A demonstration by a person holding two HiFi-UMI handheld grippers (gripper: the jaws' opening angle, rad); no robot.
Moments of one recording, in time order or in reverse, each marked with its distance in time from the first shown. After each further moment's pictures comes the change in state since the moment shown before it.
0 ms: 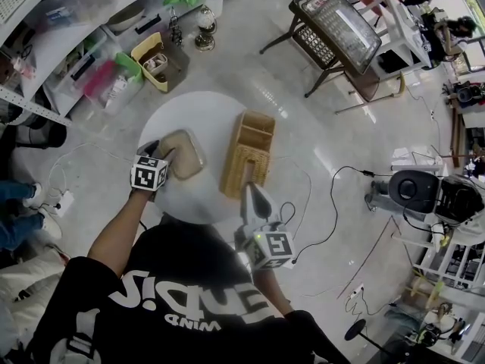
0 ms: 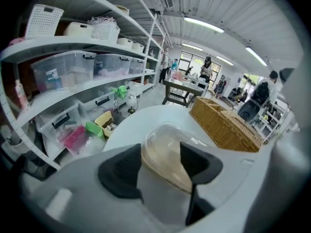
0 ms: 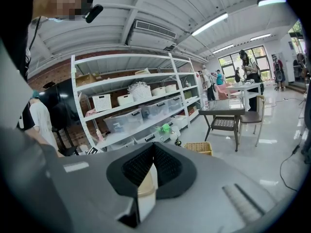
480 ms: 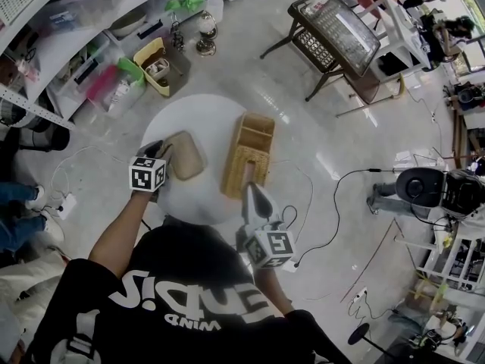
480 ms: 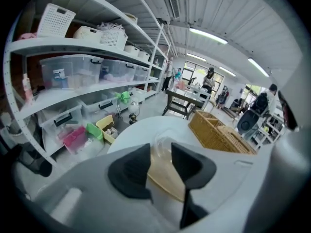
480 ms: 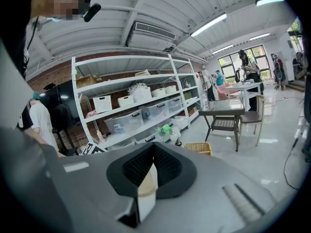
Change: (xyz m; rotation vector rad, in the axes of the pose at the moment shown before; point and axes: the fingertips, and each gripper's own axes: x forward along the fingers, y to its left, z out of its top) left arm -0.023 -0.006 0.025 -0.073 -0.097 -0.001; right arm -0.010 -0.003 0.001 0.011 -0.007 0.003
